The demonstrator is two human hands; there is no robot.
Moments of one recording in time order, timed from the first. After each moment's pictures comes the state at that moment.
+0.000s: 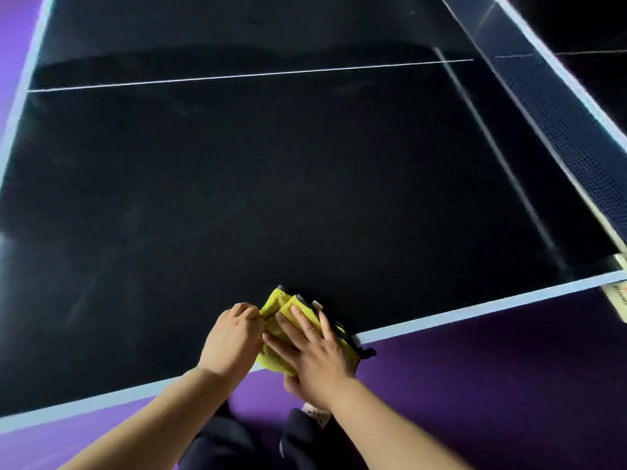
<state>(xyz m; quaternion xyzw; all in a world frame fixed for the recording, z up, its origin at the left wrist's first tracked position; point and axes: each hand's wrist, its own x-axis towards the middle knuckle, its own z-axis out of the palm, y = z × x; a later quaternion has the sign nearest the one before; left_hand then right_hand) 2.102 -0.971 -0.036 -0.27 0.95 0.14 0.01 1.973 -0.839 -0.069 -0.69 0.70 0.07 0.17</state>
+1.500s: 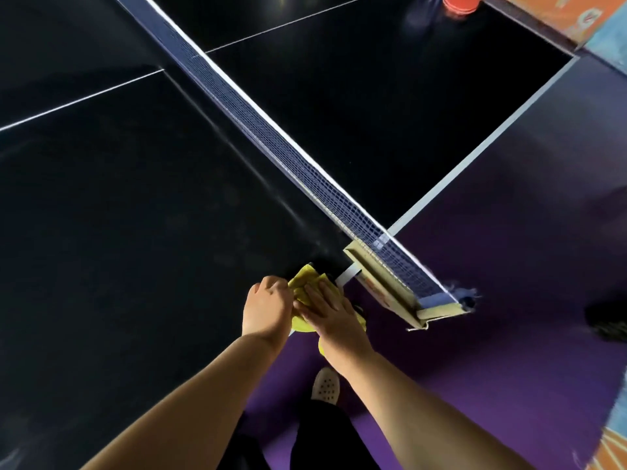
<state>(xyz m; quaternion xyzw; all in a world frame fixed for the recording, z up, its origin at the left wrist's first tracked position) 1.522 -0.719 -0.039 -0.14 0.97 0.18 0.04 1.482 -0.566 -0.052 -0.42 0.89 -0.09 0.16</state>
